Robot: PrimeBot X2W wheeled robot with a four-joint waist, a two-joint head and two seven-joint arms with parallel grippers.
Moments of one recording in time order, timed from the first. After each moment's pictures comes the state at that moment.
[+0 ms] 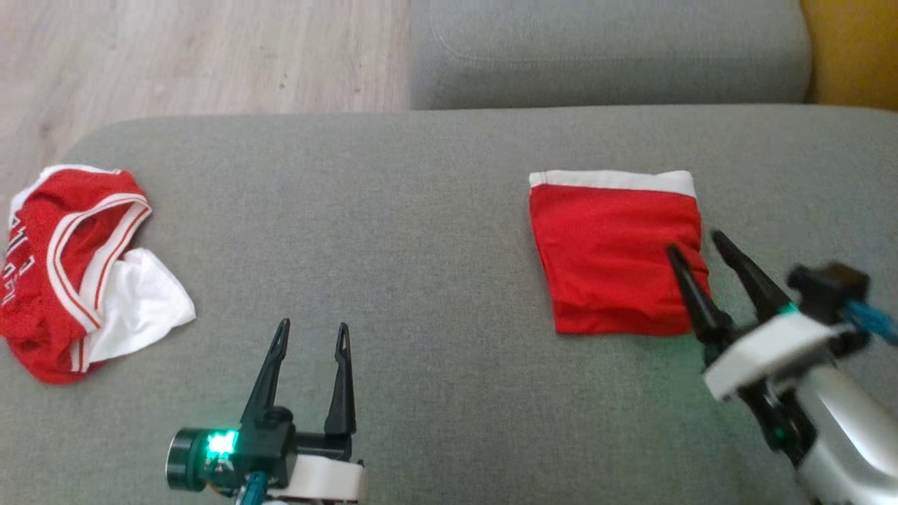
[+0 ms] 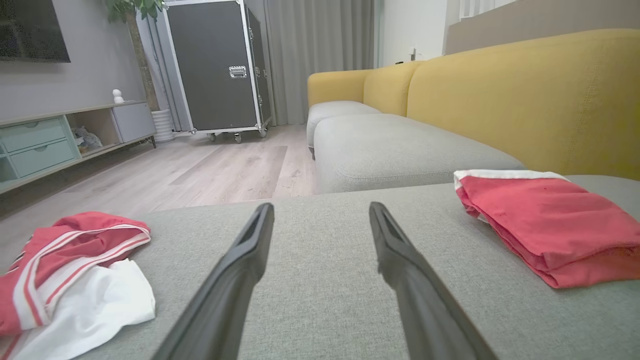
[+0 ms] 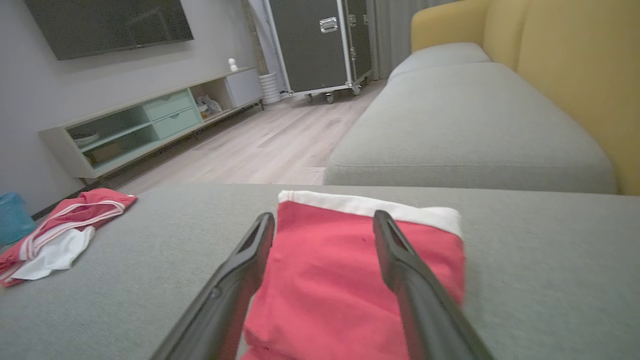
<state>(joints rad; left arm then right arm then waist) 0.00 0.06 -0.32 0.19 -0.09 0.17 -0.26 -0.33 -0.42 0.53 0.45 0.68 0.13 -0.21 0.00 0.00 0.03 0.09</state>
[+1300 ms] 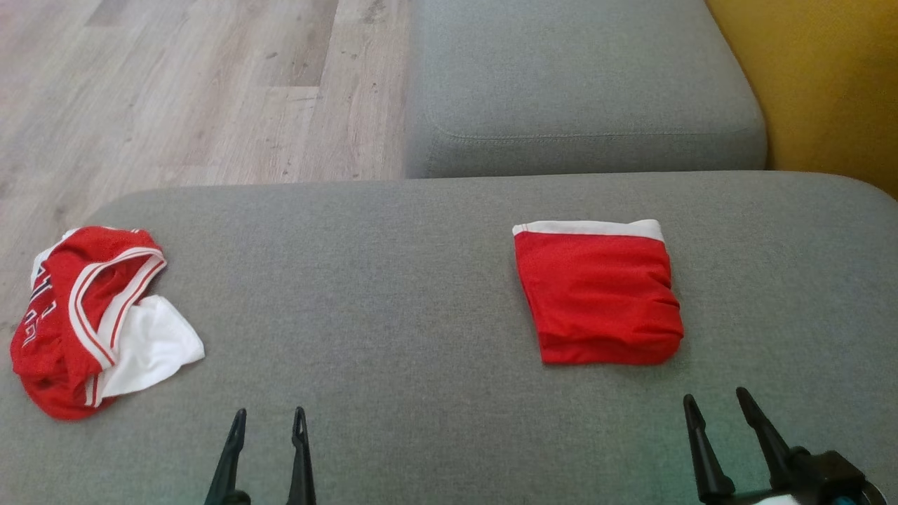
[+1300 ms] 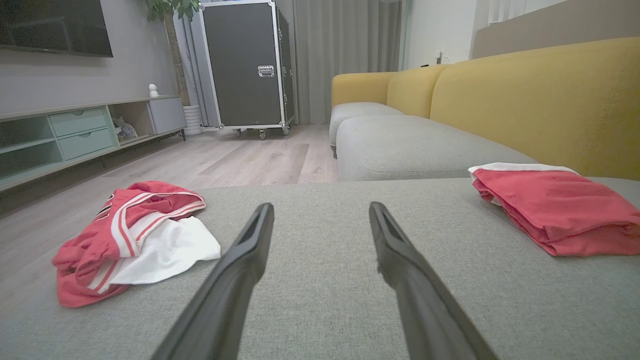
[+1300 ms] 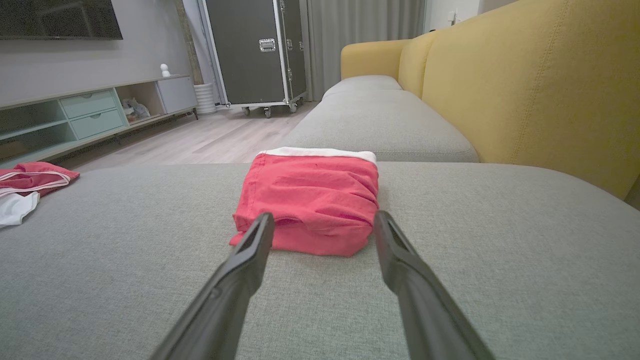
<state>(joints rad) 0.23 0.06 -0.20 0.13 -0.09 0.14 -0.26 0.22 -0.12 0.07 0.21 0.15 0.13 -0.25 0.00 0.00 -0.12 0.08</state>
